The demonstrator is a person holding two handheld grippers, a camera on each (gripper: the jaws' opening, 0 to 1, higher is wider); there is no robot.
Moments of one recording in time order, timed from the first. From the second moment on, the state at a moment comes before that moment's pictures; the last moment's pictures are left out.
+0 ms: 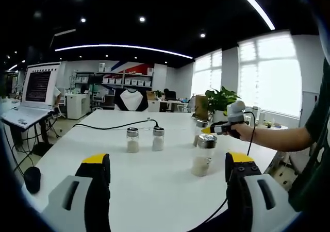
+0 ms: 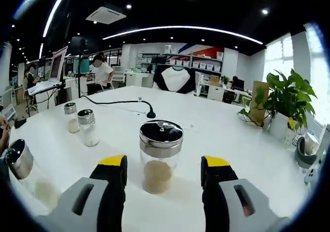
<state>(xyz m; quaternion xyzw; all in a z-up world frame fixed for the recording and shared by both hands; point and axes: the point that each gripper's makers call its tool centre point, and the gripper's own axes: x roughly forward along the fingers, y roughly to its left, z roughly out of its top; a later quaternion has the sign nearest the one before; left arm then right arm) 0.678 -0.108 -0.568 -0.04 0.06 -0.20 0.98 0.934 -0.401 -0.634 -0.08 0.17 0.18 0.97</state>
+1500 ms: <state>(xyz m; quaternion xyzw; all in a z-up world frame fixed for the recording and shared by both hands) 0.677 -0.107 -0.576 -0.05 0.07 -0.20 0.98 0.961 -0.381 -0.678 -0.04 0.24 0.17 0.95</state>
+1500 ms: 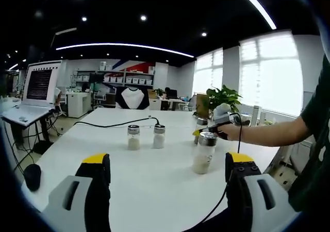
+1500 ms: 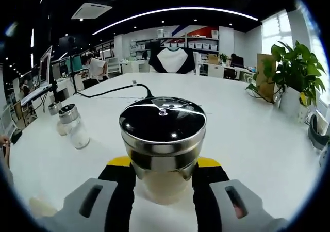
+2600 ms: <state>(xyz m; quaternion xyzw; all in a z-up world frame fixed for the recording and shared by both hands) 0.682 -0.121 -0.571 -0.04 0.06 -0.22 0.97 0.954 -0.376 -0.676 -0.06 0.22 0.18 0.96</state>
